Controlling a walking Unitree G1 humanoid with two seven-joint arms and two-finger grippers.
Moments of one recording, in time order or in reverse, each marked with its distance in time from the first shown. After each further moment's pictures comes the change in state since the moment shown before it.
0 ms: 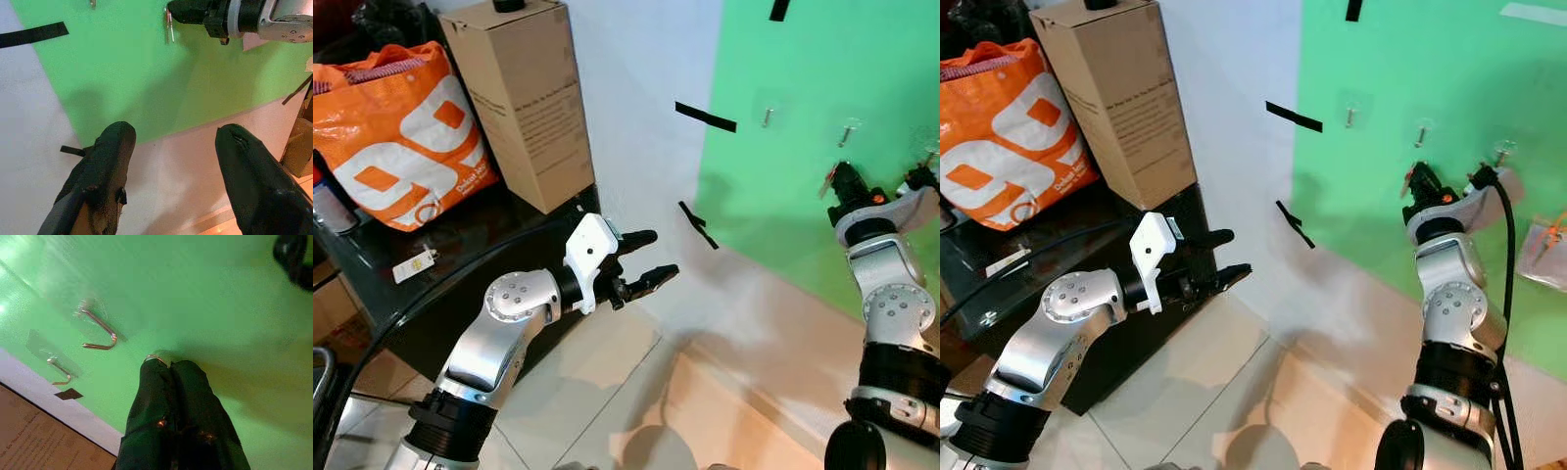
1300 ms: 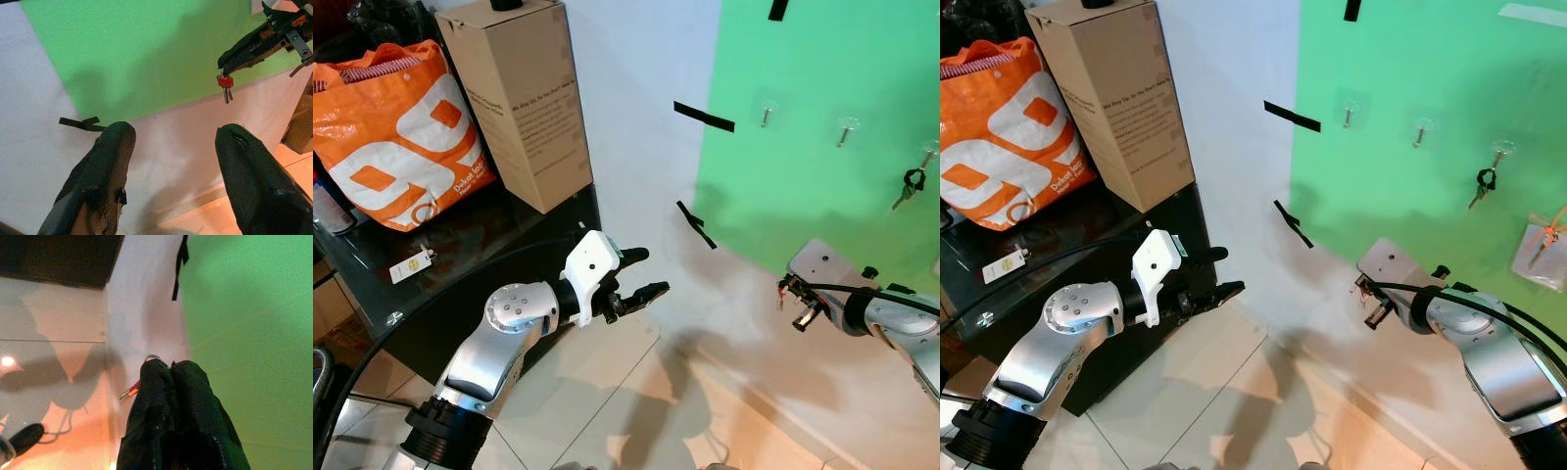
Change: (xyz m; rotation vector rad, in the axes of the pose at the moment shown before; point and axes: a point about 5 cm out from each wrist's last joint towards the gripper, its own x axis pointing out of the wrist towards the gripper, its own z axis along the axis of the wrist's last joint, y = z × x) left arm -0.005 -0.003 -0.019 0.012 0.104 0.010; right arm -0.070 -0.017 -0.028 -1.378 0.780 0.427
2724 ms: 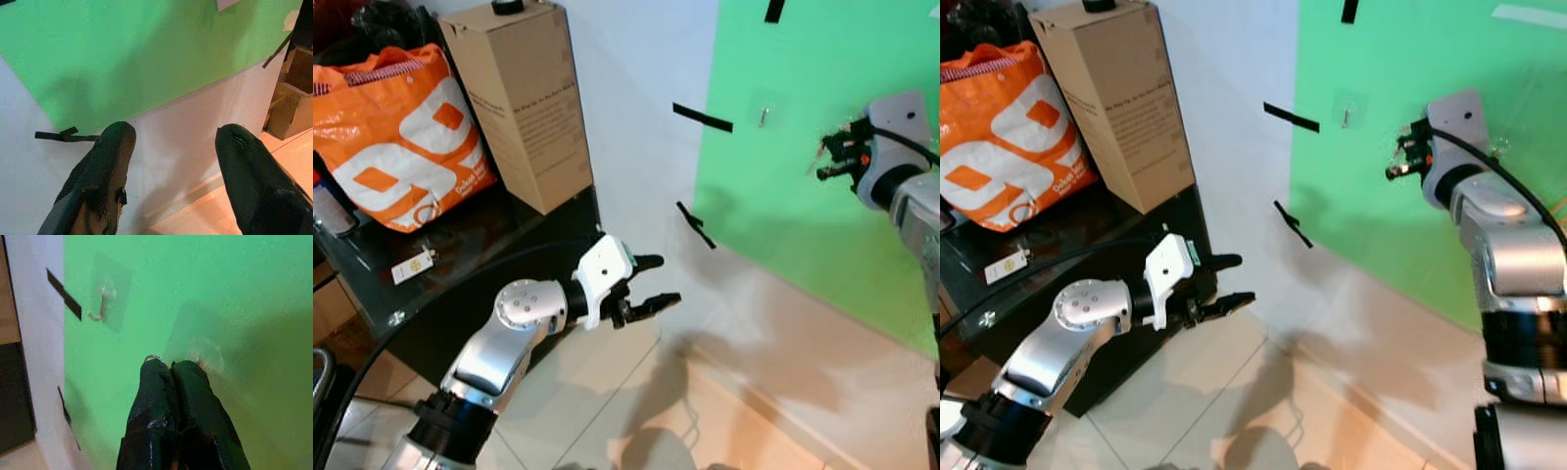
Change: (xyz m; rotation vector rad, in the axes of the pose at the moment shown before) left arm 0.008 -0.006 0.003 0.048 0.004 -0.108; right arm -0.006 -0.103 0.083 0.385 -0.386 -0.436
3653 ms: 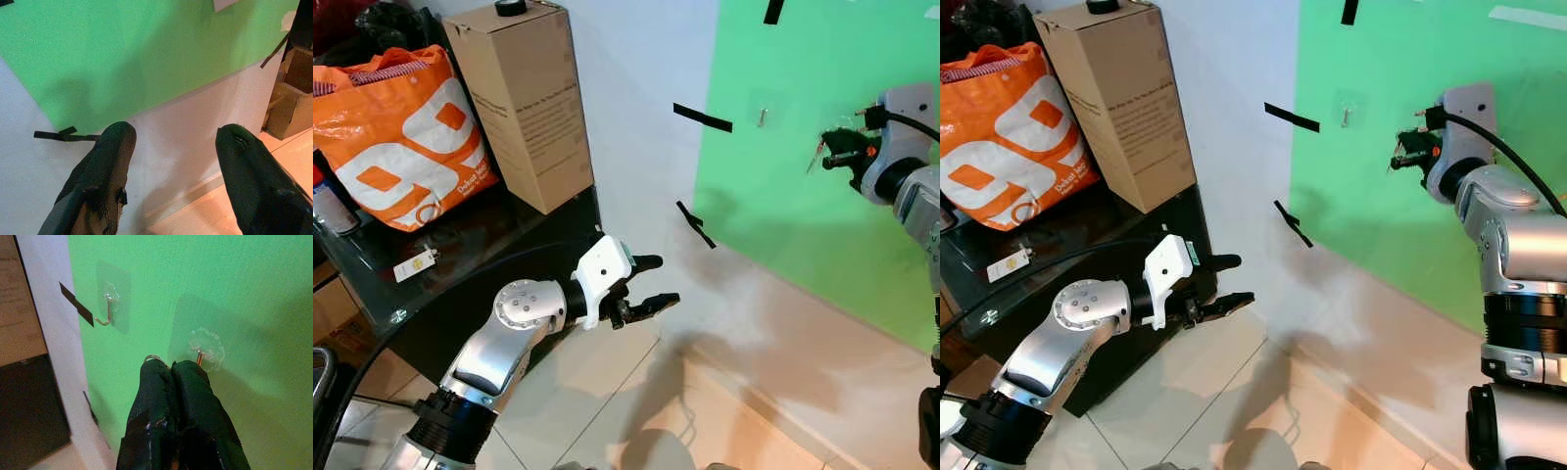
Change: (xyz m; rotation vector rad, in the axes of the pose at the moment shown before) left arm 0.000 0.000 -0.001 -0.005 0.000 -0.002; right arm 0.002 -0.007 -0.003 0.178 0.032 0.063
